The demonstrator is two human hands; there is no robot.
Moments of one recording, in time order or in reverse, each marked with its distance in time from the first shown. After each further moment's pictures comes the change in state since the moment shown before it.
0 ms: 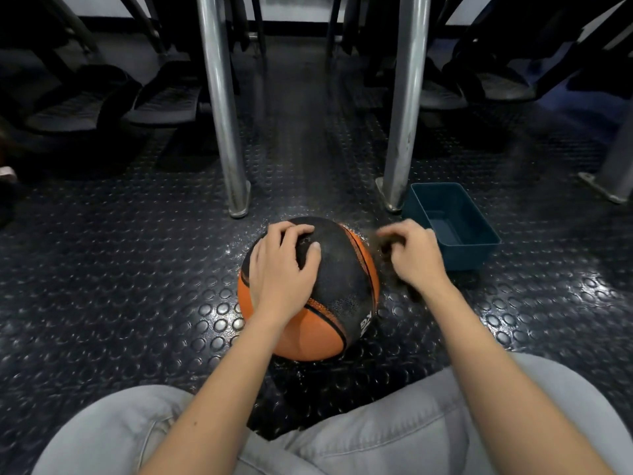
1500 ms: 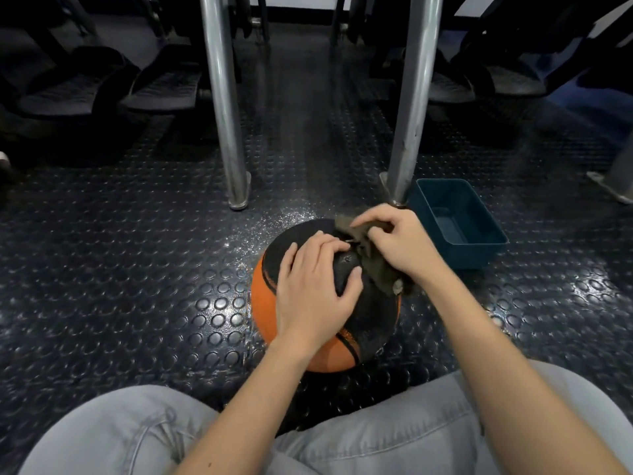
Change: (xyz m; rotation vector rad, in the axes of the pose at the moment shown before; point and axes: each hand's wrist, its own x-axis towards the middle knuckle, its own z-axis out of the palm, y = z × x) left_hand -0.027 0.019 0.021 0.074 0.058 0.206; right_hand 0.010 -0.038 -0.008 0.253 -0.153 -0.249
